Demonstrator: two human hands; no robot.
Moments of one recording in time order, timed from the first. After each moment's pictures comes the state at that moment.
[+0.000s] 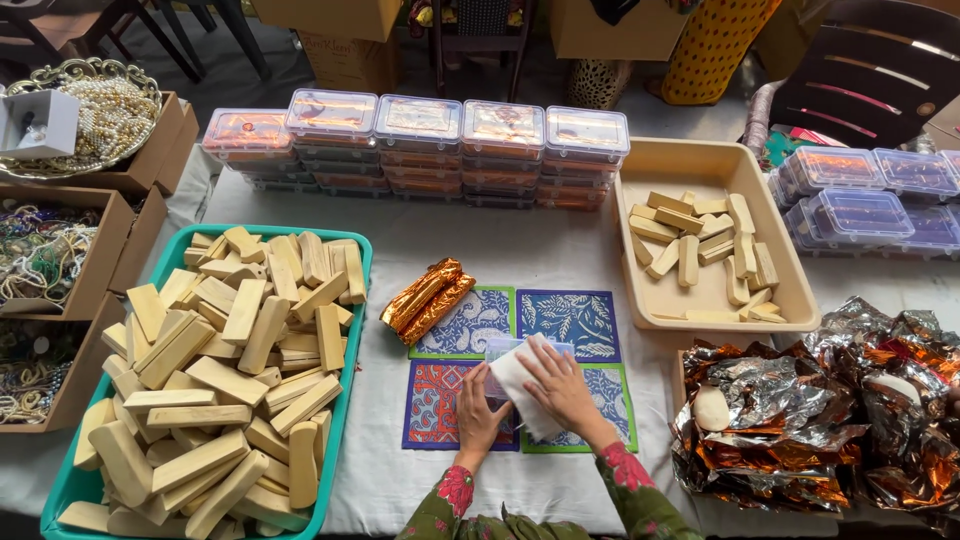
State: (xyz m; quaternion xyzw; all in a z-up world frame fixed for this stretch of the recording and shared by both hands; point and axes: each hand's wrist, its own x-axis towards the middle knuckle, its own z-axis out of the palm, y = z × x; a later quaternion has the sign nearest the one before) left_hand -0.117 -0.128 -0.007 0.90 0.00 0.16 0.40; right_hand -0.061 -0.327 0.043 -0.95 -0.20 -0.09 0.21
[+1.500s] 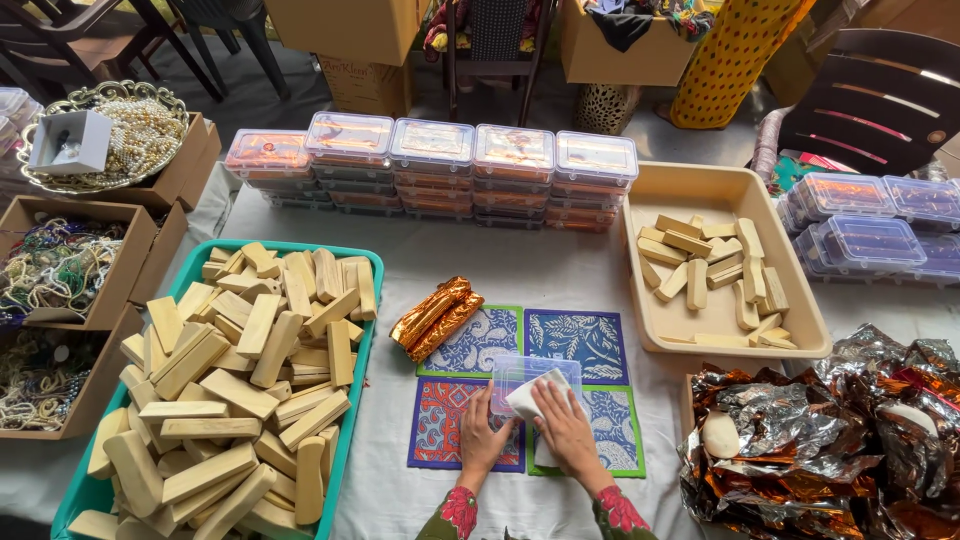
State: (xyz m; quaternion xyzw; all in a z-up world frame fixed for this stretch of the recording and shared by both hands) left_hand -0.116 -0.124 -0.016 0.88 0.03 0.14 0.44; right_hand -0.098 -0.319 0.020 -0.95 -0.27 -0.07 0.14
